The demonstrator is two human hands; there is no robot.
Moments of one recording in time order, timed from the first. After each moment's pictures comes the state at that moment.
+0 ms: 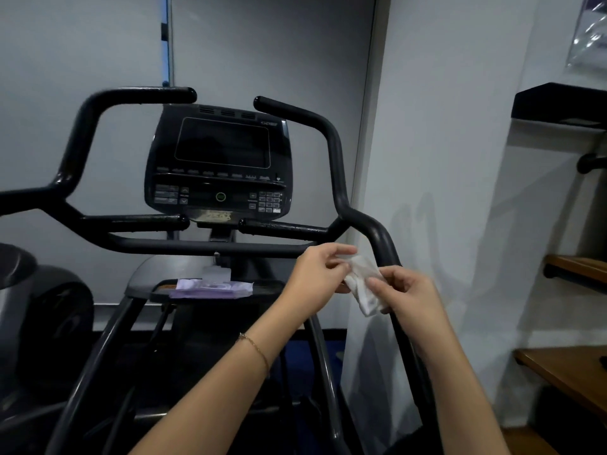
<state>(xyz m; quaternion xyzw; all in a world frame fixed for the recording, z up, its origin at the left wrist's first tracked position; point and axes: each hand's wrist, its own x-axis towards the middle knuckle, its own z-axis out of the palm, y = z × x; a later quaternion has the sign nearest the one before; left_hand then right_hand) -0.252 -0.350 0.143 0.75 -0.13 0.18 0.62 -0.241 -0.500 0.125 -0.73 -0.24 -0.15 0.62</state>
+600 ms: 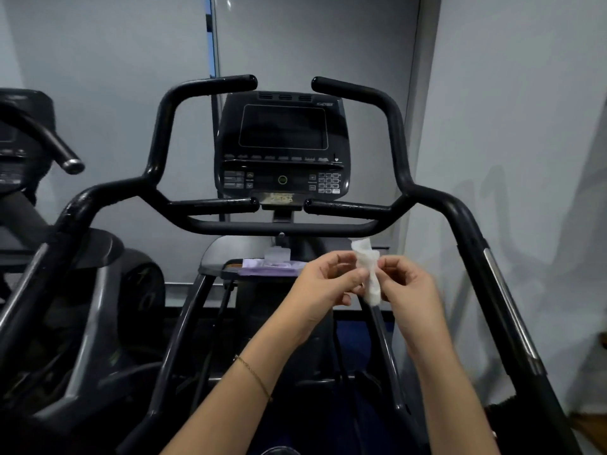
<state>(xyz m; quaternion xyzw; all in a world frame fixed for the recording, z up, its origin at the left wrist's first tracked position) -0.329 -0.257 0.105 0.66 -0.13 0.11 0.73 -0.298 -0.386 0.098 -0.66 -0.21 -0.12 0.71</state>
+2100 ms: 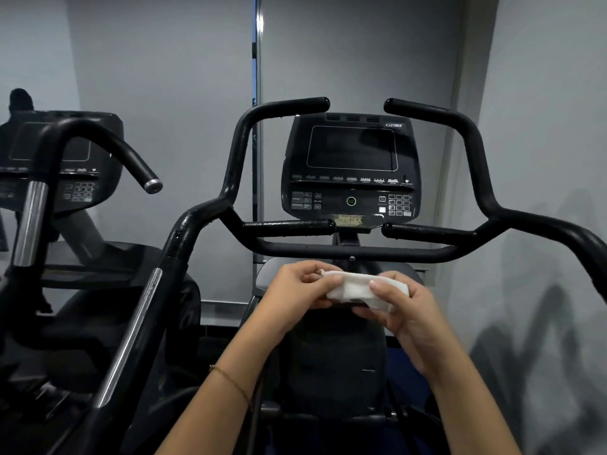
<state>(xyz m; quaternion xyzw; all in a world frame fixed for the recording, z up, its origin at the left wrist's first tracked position) -0.370 -0.068 0.123 0.74 -0.04 0.20 0.64 -0.315 -0.230 0.100 -0.54 -0.33 0.08 0.77</state>
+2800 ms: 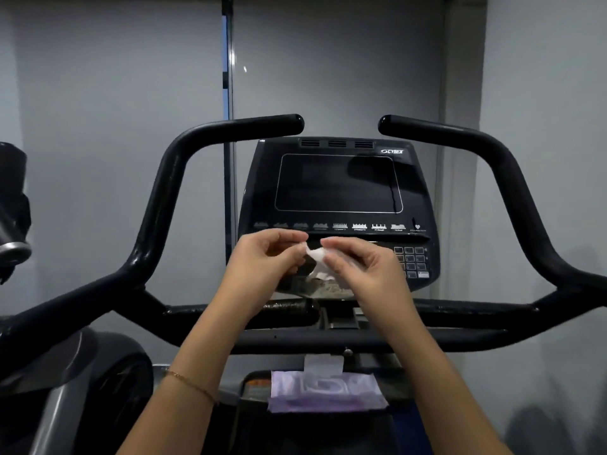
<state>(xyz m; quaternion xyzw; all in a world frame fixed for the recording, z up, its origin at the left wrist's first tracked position) -0.159 0.007 0.213 0.75 -0.05 0.35 0.56 -0.096 -0.133 0.192 -0.65 -0.40 -0.20 0.62</state>
